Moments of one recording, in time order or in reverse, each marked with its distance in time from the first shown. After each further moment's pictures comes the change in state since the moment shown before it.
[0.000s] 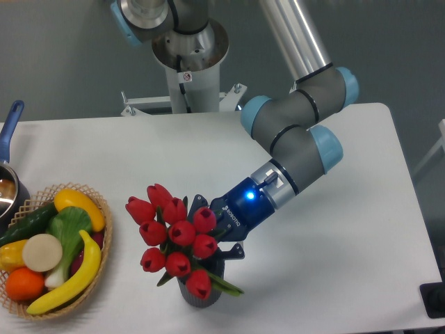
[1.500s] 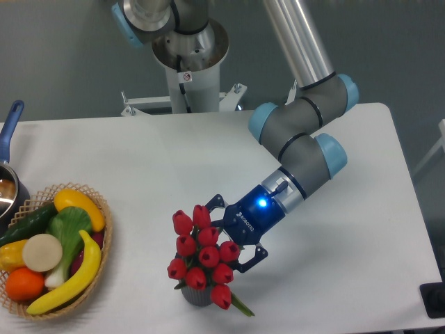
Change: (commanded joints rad) arm 0.040 -0.031 -0.026 0.014 0.028 -0.002
